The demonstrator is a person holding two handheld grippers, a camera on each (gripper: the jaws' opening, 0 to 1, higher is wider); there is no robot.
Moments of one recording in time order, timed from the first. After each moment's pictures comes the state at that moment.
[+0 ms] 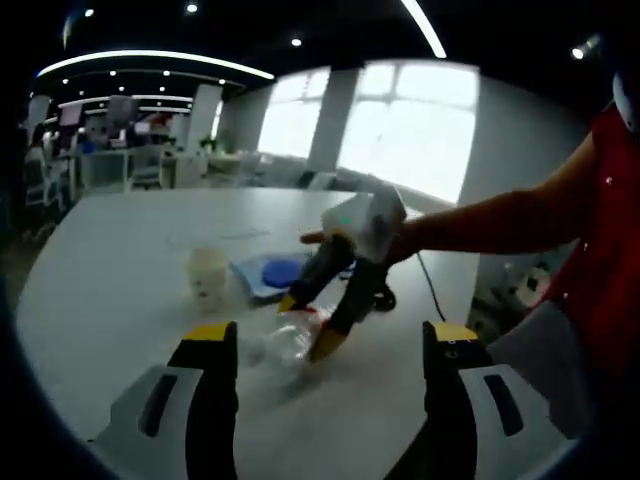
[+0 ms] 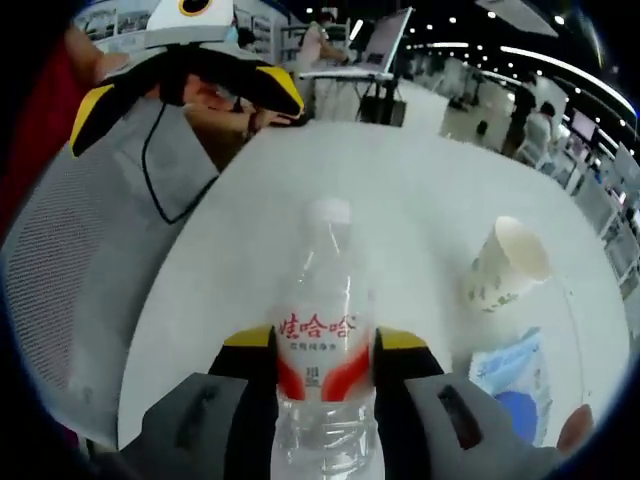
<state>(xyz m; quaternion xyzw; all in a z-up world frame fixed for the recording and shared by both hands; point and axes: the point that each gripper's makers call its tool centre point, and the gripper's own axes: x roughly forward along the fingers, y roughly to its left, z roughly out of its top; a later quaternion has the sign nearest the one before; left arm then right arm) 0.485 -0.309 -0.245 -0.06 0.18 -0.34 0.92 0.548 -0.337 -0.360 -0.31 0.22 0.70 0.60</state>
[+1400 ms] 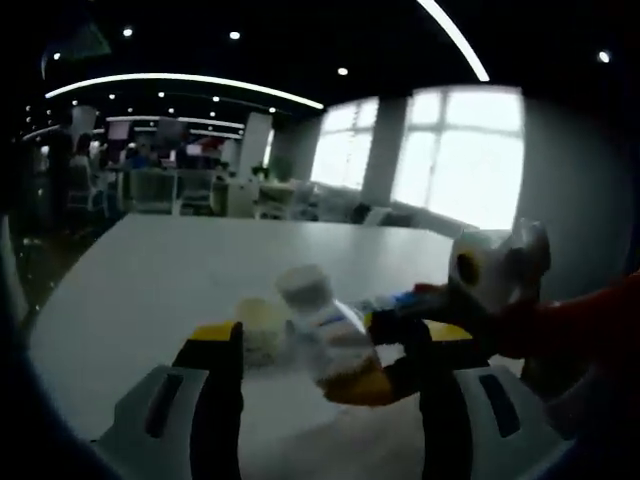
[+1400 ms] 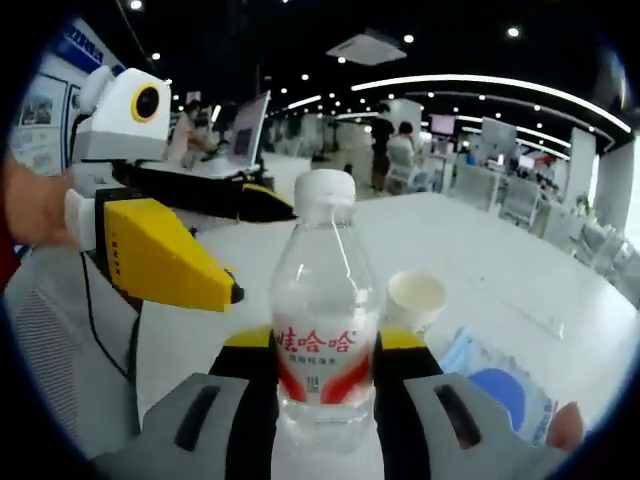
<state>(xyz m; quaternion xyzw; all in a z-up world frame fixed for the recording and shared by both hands) 0.566 -0.293 -0.219 -0.08 0.13 -0.22 0.96 0.574 -0.308 -0.274 -0.14 0.16 0.53 0.82</state>
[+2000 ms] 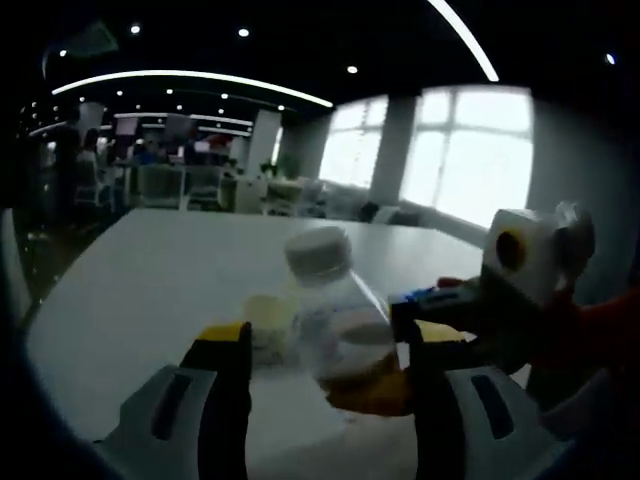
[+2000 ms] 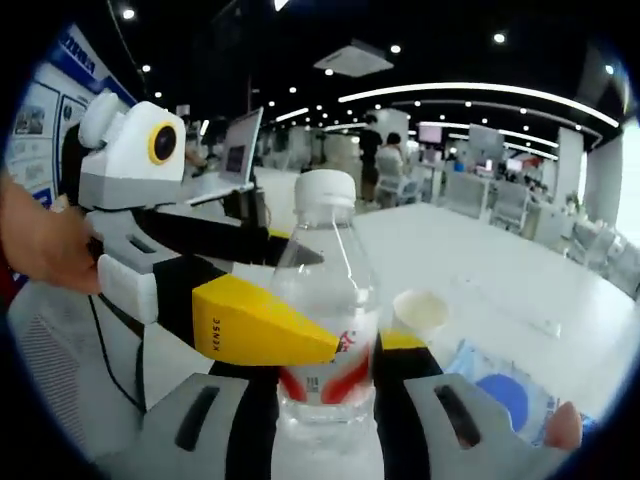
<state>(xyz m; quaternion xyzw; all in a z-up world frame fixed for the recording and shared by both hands) 0.572 -0.286 -0.229 -0.08 0.13 -0.21 0.97 0.565 -0.295 -0.257 -0.12 0.14 0.51 0.84</state>
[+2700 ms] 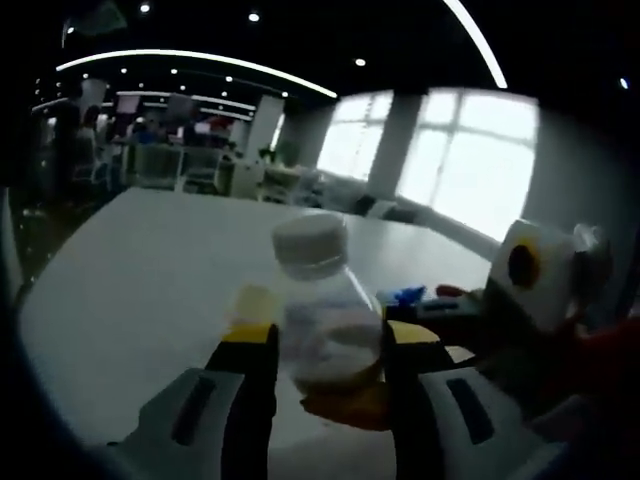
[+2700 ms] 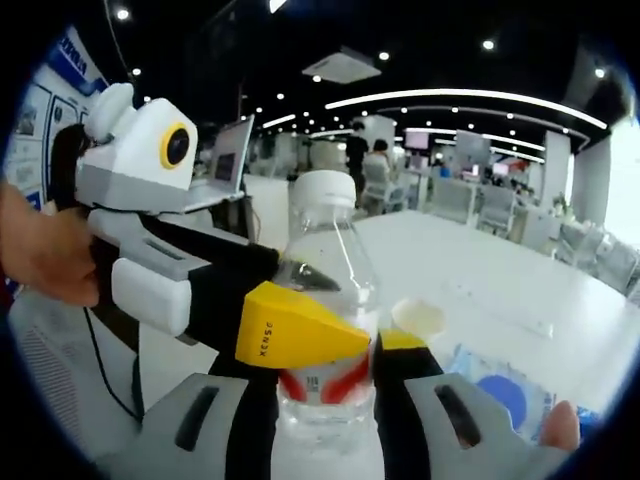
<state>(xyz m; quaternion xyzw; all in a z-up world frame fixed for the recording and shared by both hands) 0.570 -0.293 -0.226 -0.10 0.16 -0.22 0.96 0.561 -0.288 -0.249 -0.12 0.13 0.49 0.86</state>
